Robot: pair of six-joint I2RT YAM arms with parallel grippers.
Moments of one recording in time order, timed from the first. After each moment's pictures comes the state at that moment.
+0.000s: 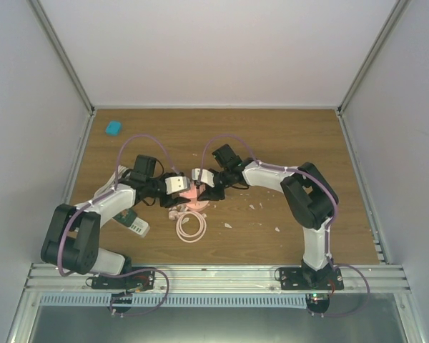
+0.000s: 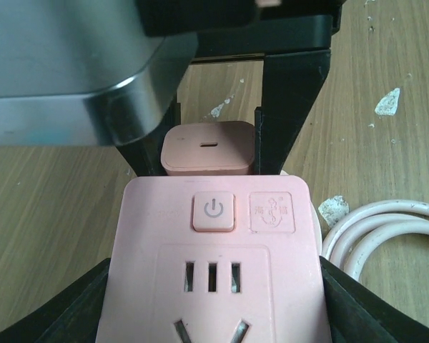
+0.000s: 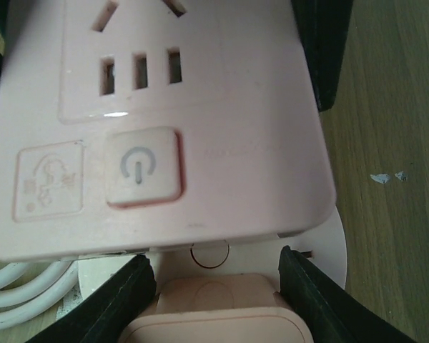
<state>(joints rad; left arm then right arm) -0.26 1.41 0.69 -0.22 0.74 0.95 0.69 1.99 1.25 -0.30 -0.62 -0.75</state>
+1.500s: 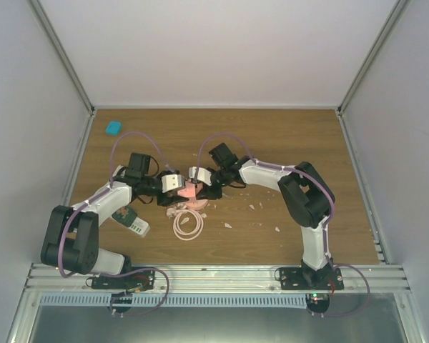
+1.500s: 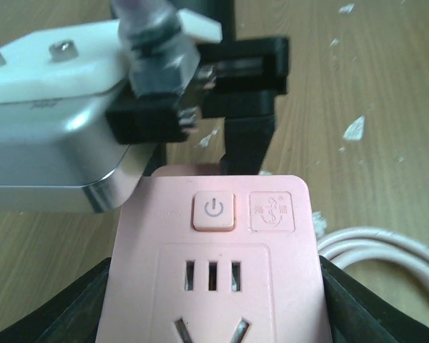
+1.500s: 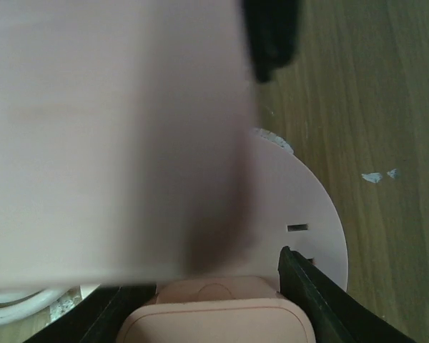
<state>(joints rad) -0.21 1.40 0.71 -0.26 0.83 1.03 0.70 2.02 1.31 -0.35 -0.58 -0.72</state>
